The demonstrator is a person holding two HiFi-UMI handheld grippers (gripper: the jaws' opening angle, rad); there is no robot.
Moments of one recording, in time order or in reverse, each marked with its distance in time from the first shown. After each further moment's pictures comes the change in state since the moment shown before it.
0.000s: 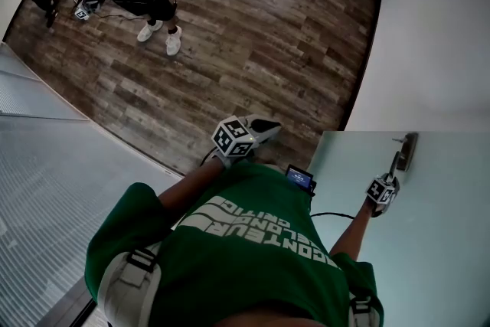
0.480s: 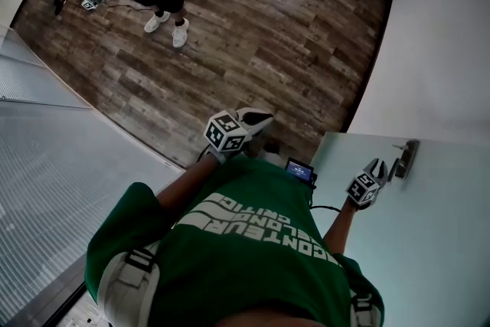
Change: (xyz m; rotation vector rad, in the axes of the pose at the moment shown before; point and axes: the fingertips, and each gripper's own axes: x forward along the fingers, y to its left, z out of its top) left arm -0.014 0.026 0.006 -0.047 -0.053 0.124; right arm -0.058 0.078 0.093 -0.015 -0.304 0.117
